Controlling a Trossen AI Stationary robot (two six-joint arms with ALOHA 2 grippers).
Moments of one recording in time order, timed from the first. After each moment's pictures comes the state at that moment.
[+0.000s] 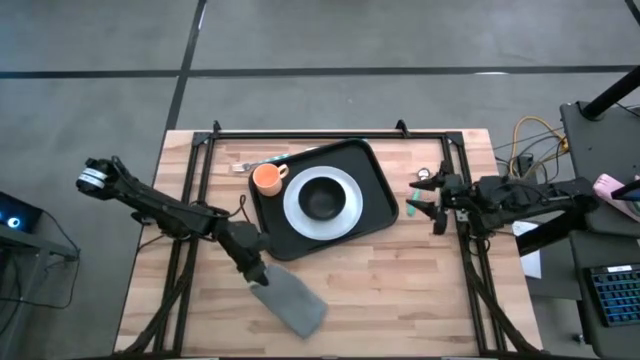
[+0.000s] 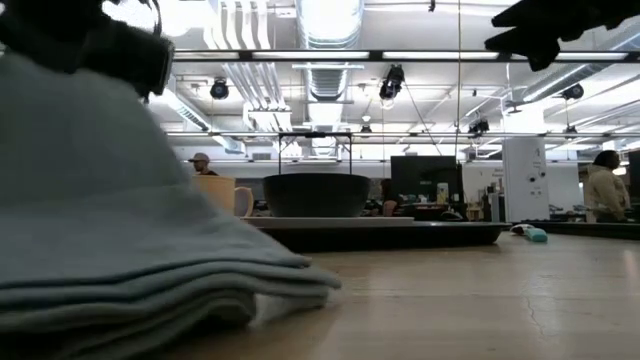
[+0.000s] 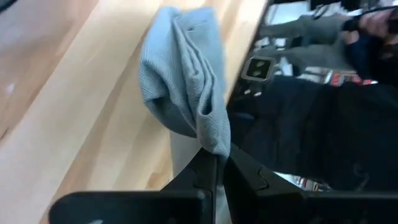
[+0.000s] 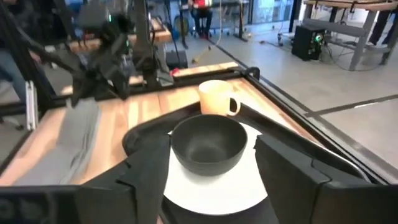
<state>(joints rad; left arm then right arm) -0.31 1.16 0.56 -0.03 0.43 -1.22 0.15 0.43 0.52 -0.28 0.36 0.18</state>
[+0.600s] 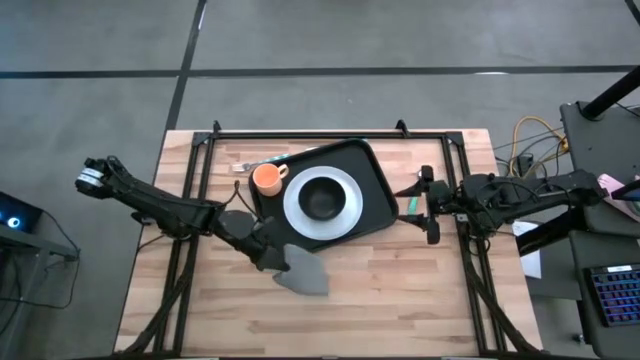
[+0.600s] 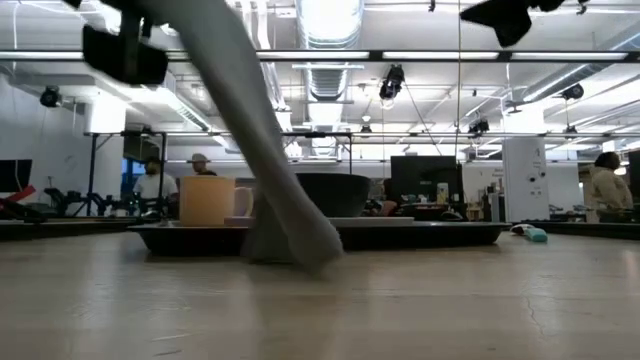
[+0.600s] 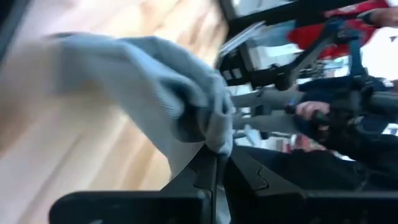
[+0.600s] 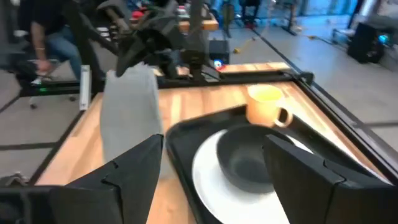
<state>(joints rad) -0.31 1.14 0.75 0.00 0.17 -1.25 0.17 0.67 0.66 -0.22 0.18 0.13</state>
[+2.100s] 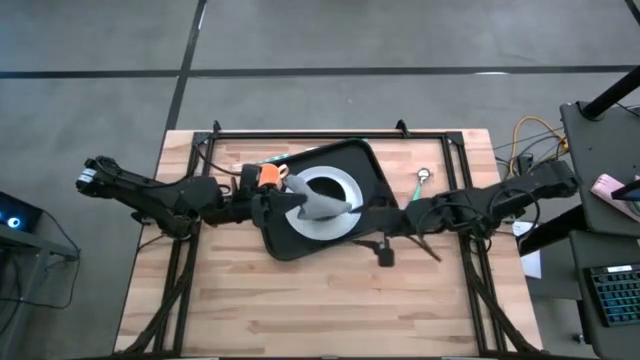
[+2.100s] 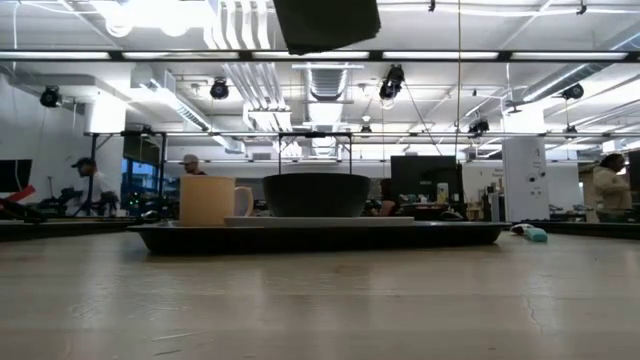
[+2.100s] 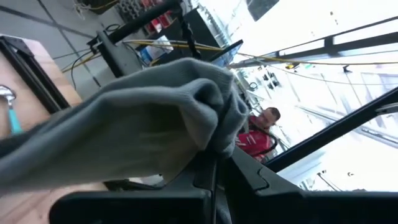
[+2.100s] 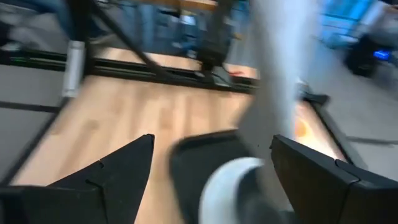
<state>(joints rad) -0.29 1.15 1.10 0.23 -0.42 -0.98 0.32 1.27 1.10 -0.20 0.33 0.02</state>
